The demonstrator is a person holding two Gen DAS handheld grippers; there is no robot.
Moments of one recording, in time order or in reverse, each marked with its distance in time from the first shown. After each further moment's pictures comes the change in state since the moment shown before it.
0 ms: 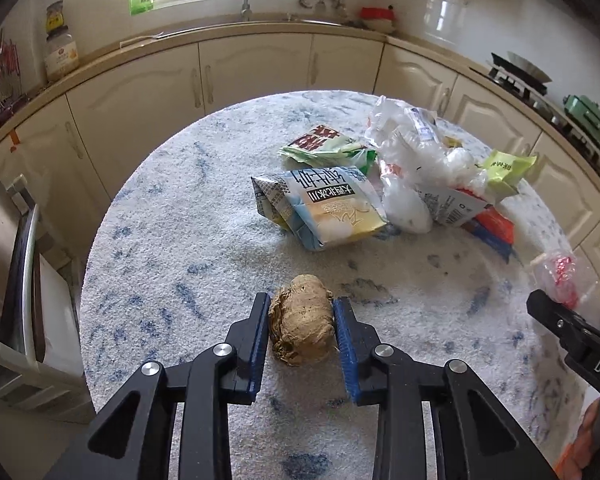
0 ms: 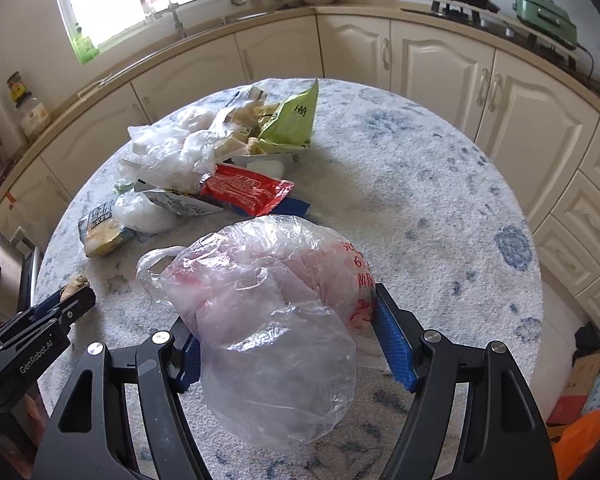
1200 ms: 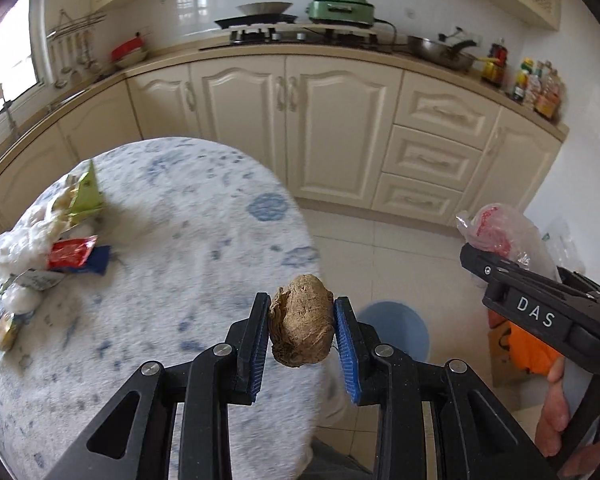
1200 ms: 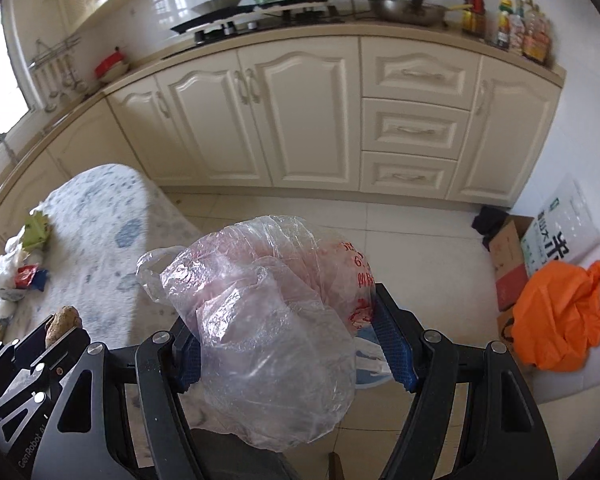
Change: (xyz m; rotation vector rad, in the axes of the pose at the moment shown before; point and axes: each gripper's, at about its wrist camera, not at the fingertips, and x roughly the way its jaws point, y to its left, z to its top) left arm -0.053 -0.274 -0.068 0.647 0.016 -0.422; right arm -0.139 -0.228 -0.102 0.519 -0.136 -0.432
